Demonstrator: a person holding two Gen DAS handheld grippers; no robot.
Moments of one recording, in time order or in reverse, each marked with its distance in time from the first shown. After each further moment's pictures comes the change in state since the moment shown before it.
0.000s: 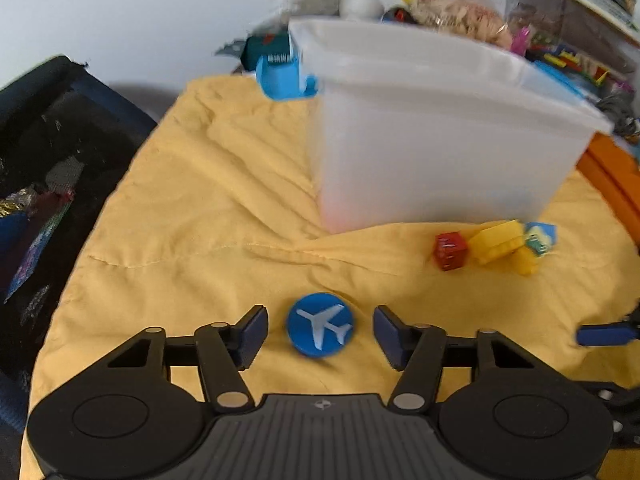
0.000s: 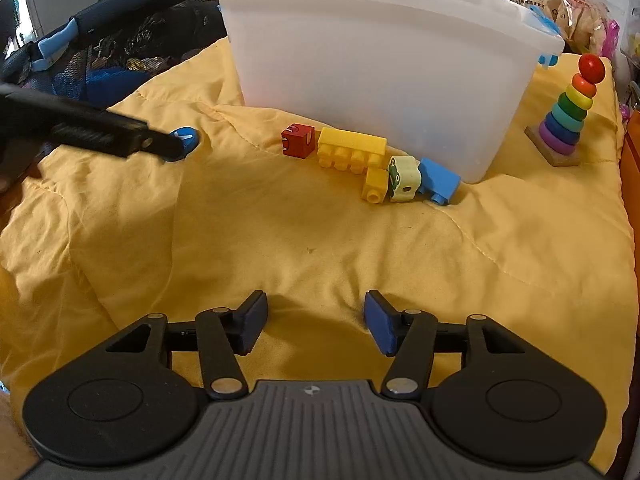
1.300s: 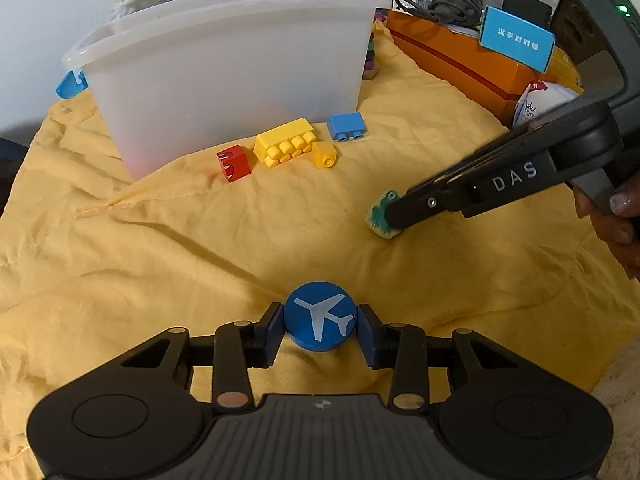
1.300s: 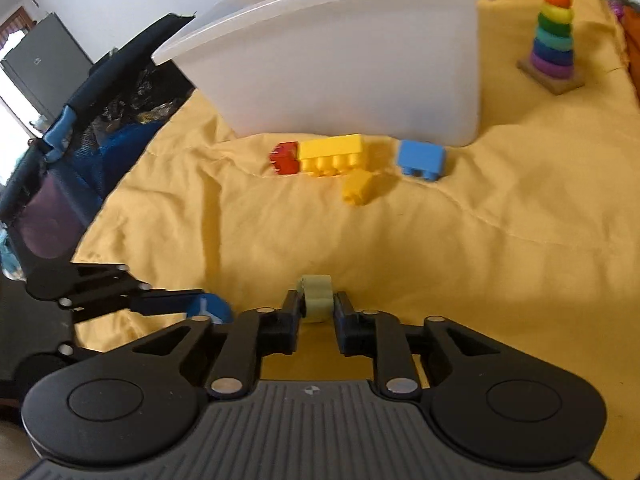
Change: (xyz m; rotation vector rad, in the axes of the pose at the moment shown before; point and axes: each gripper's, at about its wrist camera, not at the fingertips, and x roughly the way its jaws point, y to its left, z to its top) left arm -0.038 -0.096 -0.047 0.287 0.069 -0.220; right arm -0.008 -0.046 0.005 0.253 0.030 0.200
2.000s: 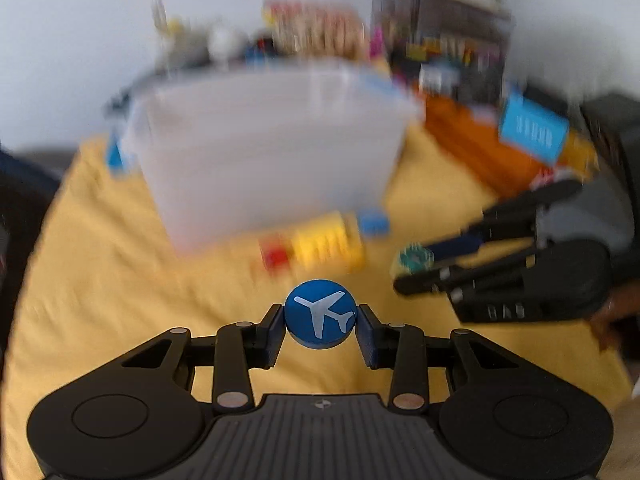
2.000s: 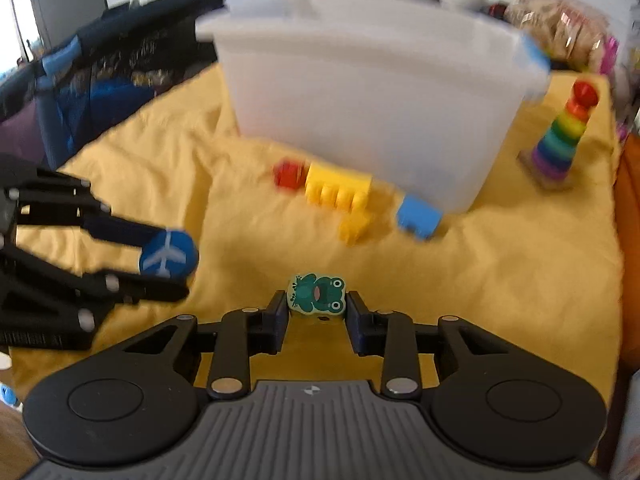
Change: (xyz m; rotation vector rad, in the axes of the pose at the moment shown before) left arm -0.053 0.029 0.048 -0.070 -0.183 0.020; right arm -0.007 0.038 0.011 -0.275 -0.073 -0.179
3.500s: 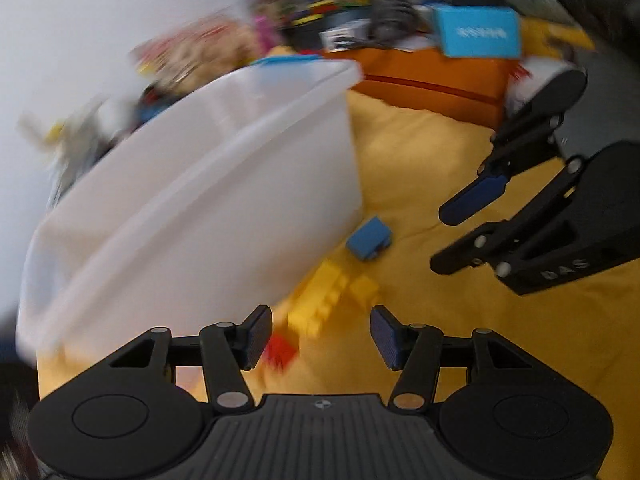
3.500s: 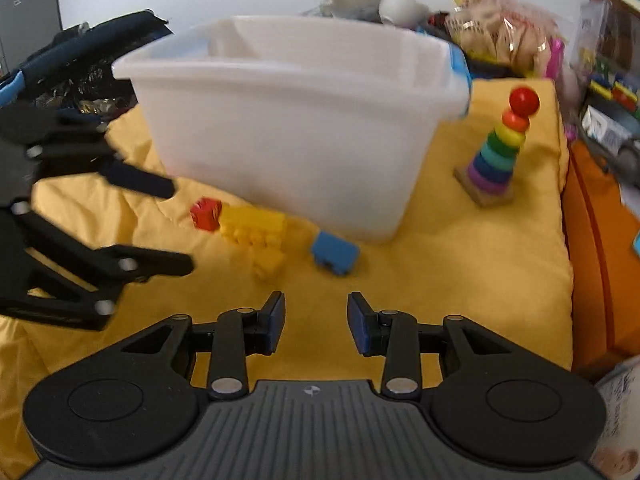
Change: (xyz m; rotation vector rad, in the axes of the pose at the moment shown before) left arm 0.098 -0.030 0.021 0.549 0.035 -0.030; right arm 0.011 -0.029 0.011 0.075 -0.028 -0.137
